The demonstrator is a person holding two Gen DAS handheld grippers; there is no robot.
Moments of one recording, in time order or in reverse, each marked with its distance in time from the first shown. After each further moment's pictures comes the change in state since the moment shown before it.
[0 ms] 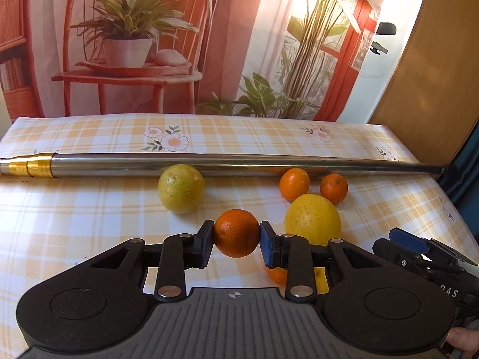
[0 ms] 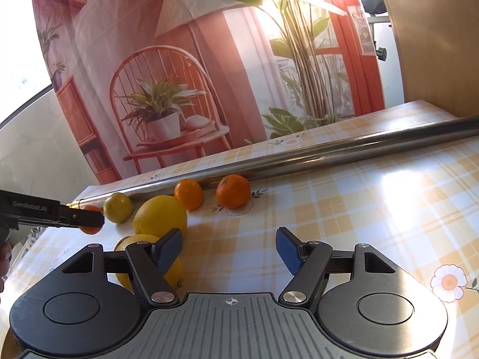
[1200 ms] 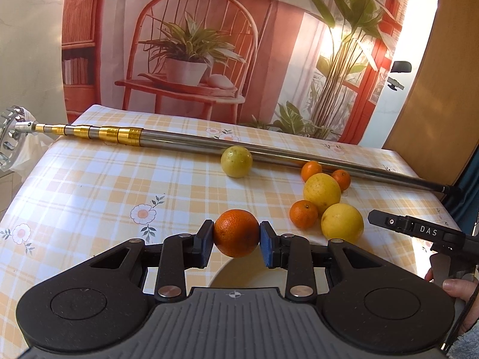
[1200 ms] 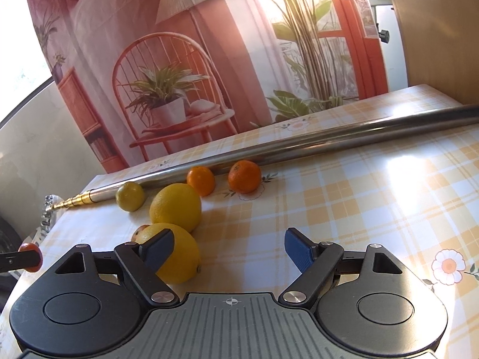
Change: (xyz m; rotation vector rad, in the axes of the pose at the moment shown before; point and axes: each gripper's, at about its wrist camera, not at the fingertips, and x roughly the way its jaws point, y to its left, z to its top) left arm -0.102 0.010 -0.067 -0.106 -0.129 0.108; right arm -0.009 0.014 0.005 0.018 0.087 0.024
